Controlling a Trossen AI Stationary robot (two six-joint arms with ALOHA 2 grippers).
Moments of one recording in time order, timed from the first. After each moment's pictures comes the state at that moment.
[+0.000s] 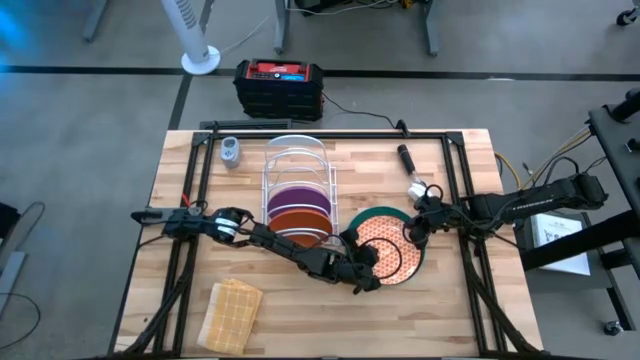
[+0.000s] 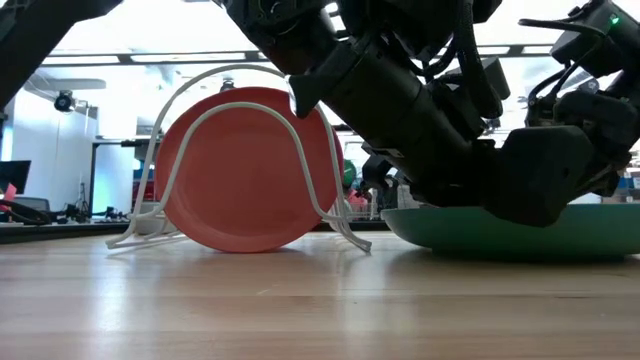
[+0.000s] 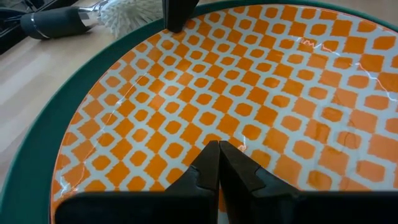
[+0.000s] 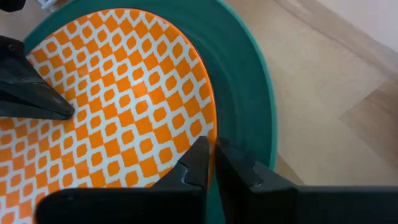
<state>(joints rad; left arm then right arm) -0.28 2.45 1.74 0.00 -0.69 -0.29 0.12 0.69 0.22 -0.41 0.18 0.74</state>
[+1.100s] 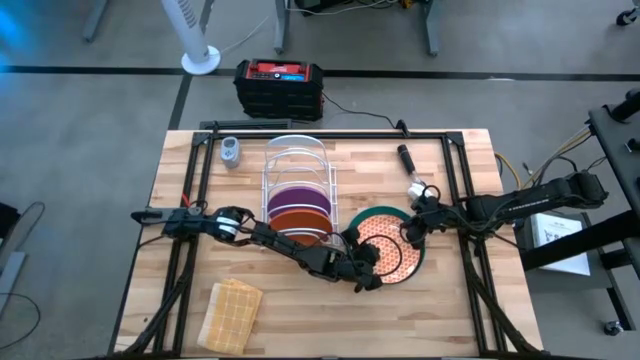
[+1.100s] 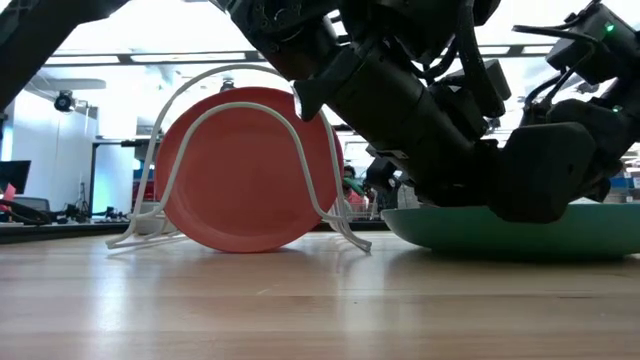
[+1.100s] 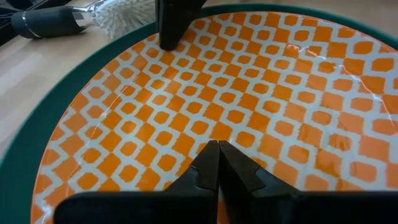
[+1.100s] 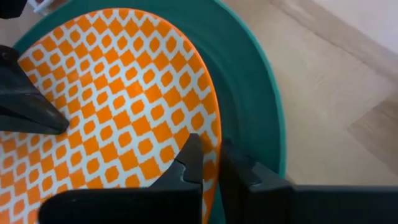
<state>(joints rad) -0.26 2.46 1.74 0.04 -0.67 -0.29 0.12 0.77 0.19 -0.30 0.20 0.72</state>
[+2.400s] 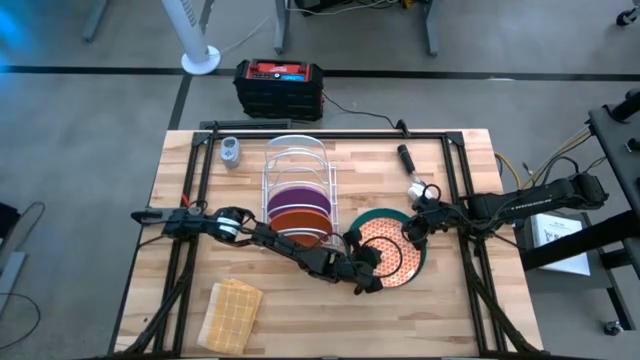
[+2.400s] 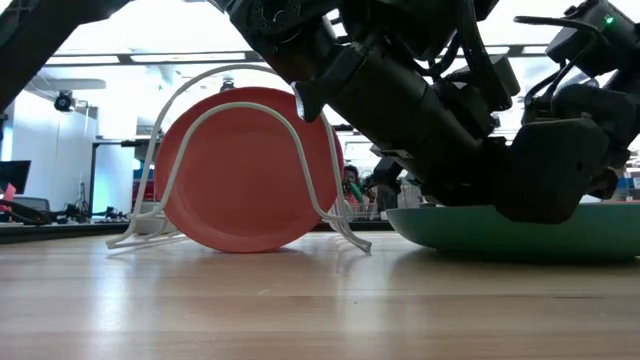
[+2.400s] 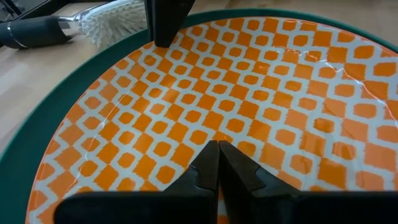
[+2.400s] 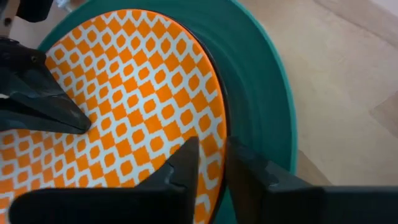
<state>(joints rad) -0.26 2.46 1.74 0.08 -0.65 -0.24 0.11 0.73 0.23 -0.37 0.10 0.77</state>
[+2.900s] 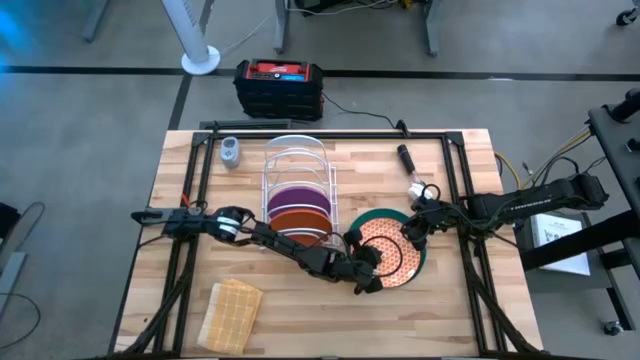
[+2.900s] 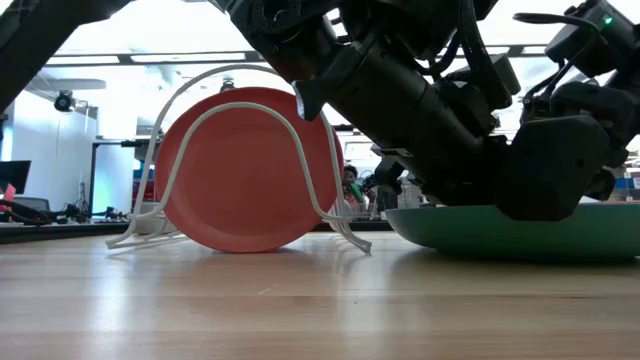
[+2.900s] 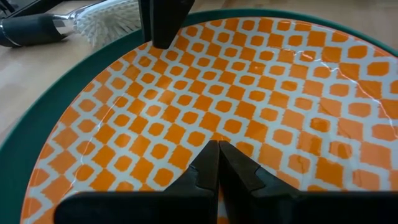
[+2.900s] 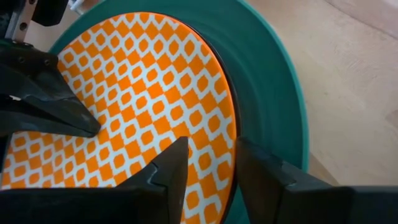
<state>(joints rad) -0.26 2.46 1.74 0.08 -0.64 -0.24 0.10 0.74 0.22 -0.33 0.08 0.77</state>
